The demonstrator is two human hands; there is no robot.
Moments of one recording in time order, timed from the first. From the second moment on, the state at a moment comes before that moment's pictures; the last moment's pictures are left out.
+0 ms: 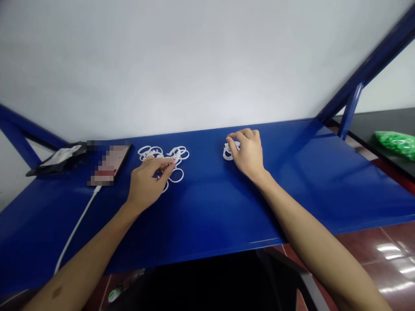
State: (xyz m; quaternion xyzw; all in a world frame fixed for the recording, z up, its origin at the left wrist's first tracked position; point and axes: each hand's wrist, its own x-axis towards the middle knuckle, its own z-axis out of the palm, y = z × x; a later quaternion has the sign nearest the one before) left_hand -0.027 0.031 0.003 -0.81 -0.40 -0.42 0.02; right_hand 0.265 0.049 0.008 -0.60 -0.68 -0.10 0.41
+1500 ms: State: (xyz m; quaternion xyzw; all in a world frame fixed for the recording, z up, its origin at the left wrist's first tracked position) left_hand -0.007 0.011 0.000 -0.79 -0.40 -0.42 -0.18; right_hand 0.198 -0.004 0.002 -0.39 -0.82 0.17 0.39
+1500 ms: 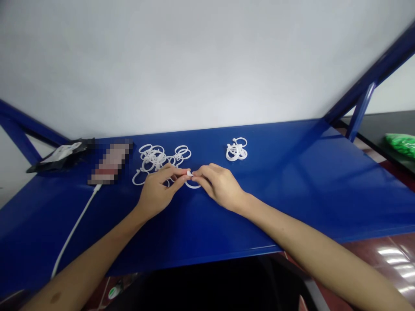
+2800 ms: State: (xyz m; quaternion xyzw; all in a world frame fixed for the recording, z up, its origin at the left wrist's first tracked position) left_hand -0.018 0.014 0.001 -0.91 -0.32 -0.28 0.00; right_hand 0.192 -0.004 0.008 -0.47 -0.72 0.34 0.37
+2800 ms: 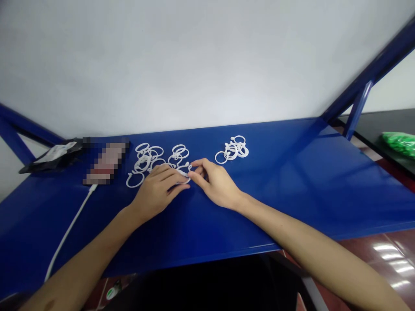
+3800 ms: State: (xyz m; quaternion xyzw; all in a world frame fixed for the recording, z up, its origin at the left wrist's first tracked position) left_hand -0.024 0.019 -0.001 -0.89 -0.40 -0.22 -0.06; right_hand 0.198 0.004 0.002 -0.45 -0.79 0.23 0.35
